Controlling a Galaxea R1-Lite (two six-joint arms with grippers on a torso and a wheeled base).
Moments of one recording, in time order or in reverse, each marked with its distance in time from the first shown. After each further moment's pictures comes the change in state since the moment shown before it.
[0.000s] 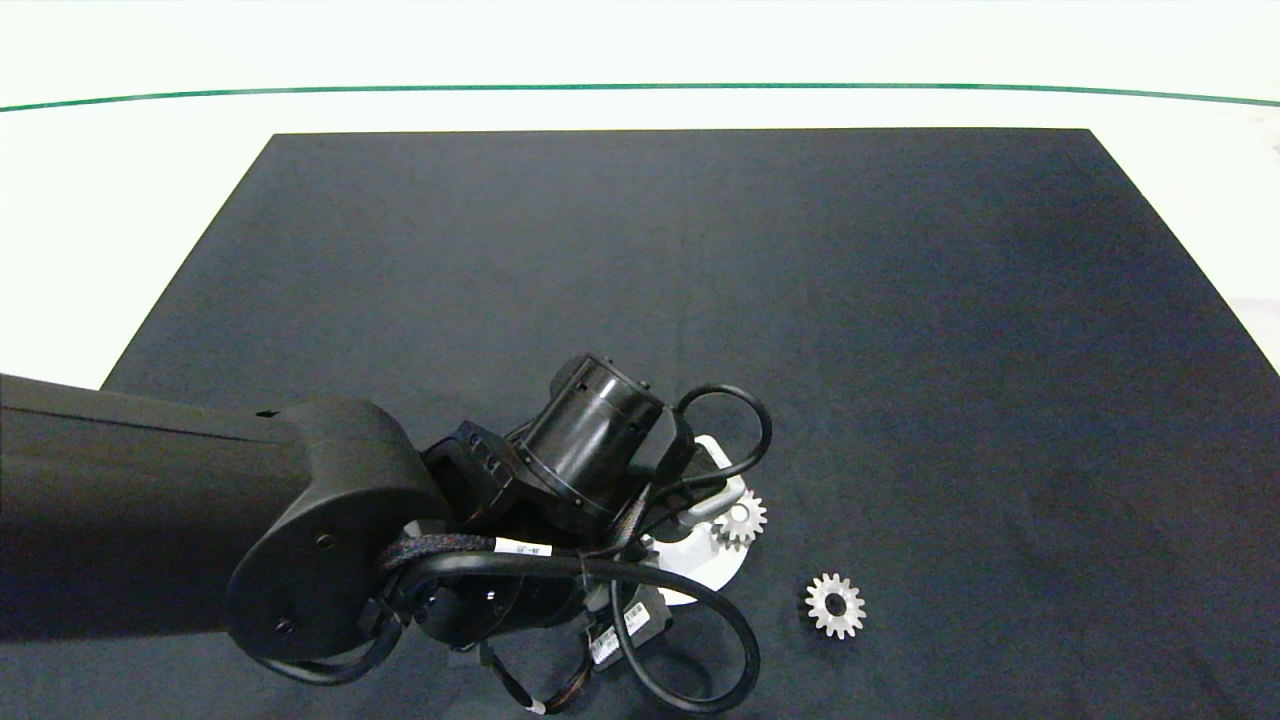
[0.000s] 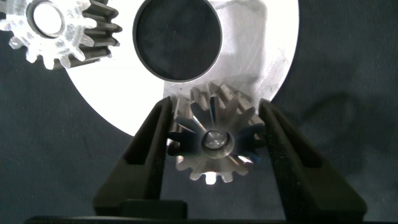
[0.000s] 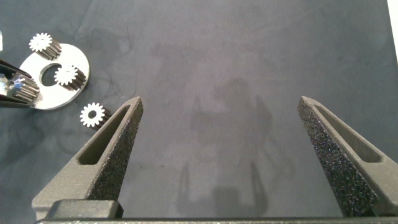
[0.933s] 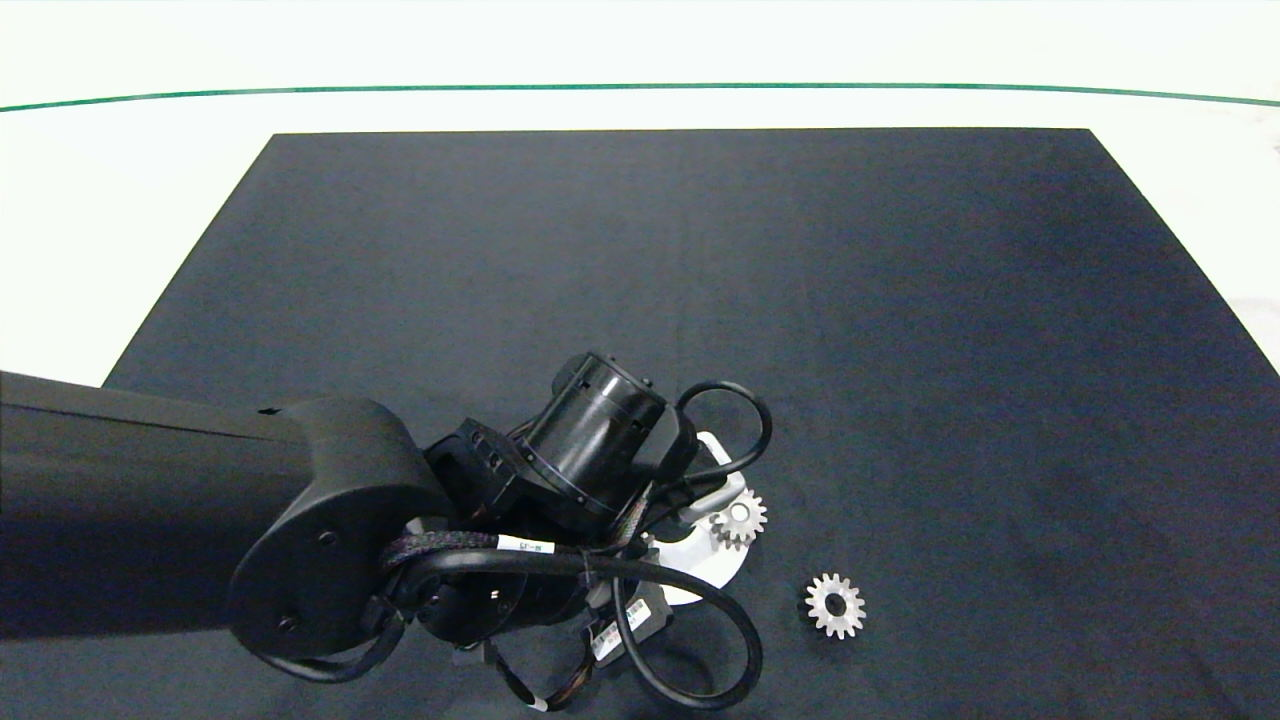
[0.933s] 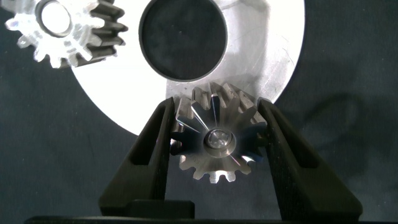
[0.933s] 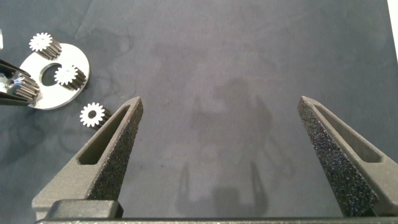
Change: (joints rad) left arm -0.001 -0.001 -0.009 0.003 0.019 -0.009; right arm 0.000 -0.001 0.000 0.000 0.000 0.000
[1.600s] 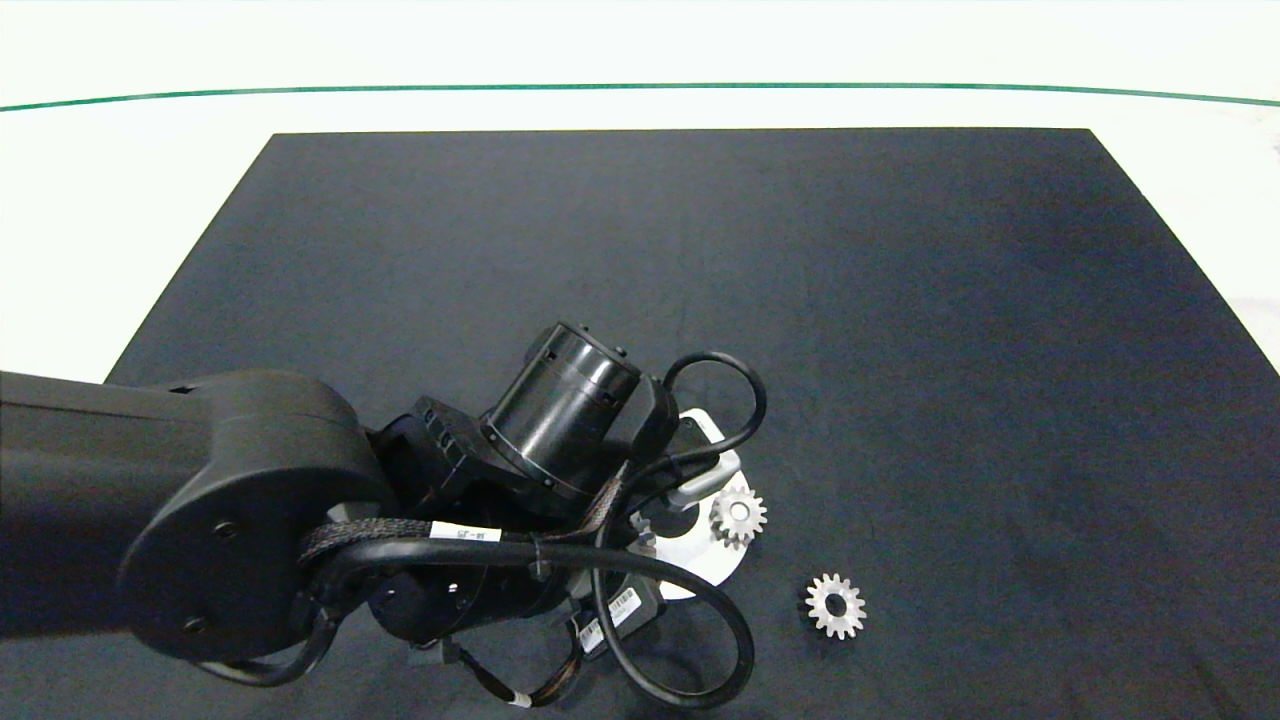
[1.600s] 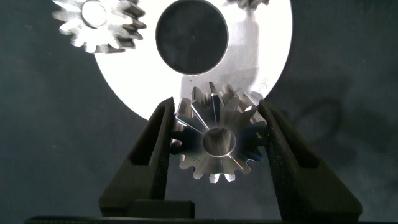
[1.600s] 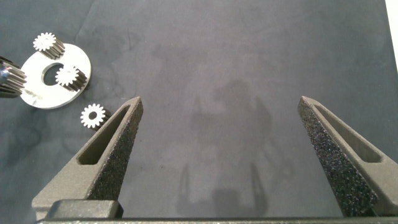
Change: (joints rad) left arm -0.010 -0.061 -0.011 0.026 0.000 0.006; right arm 0.000 -0.005 -0.001 0.000 0.000 0.000
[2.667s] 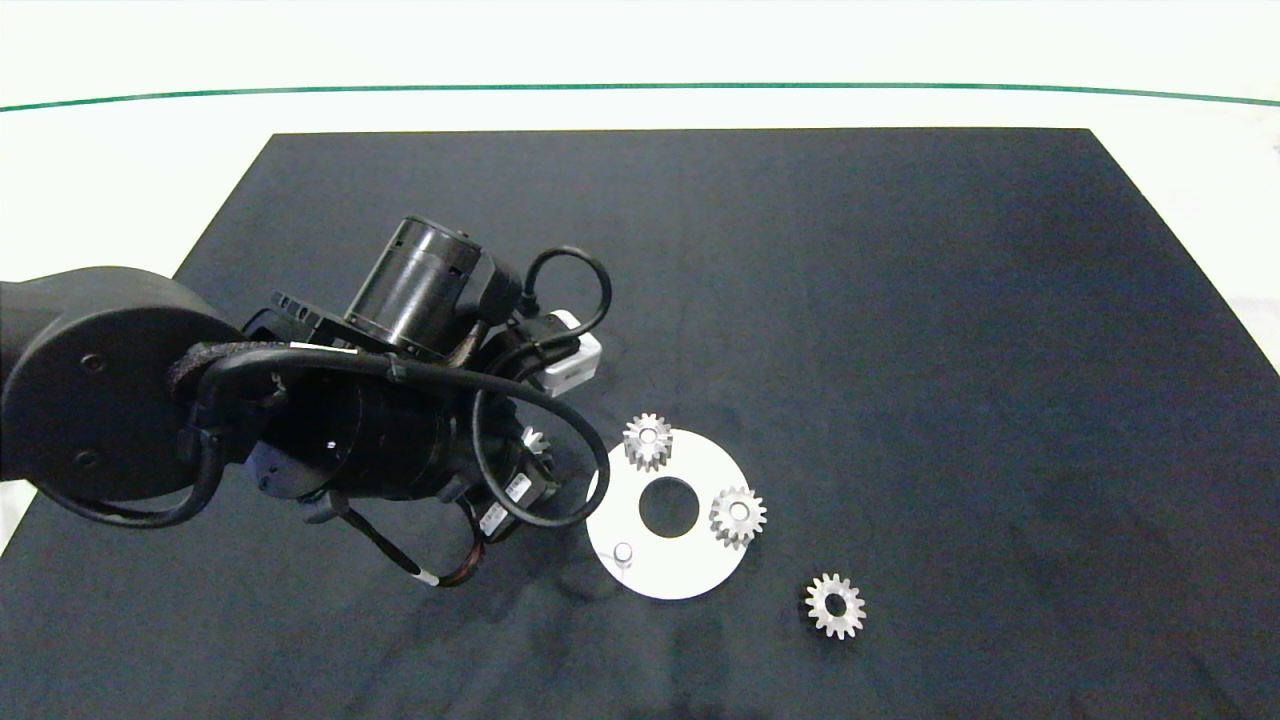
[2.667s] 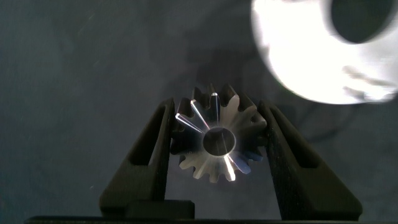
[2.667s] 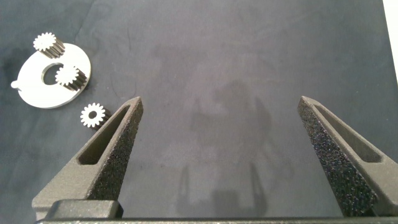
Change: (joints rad) left arm 0.266 -0.059 -0.054 0.075 -0.027 0.022; right arm -0.001 -0.012 0.002 0.006 0.000 -0.001
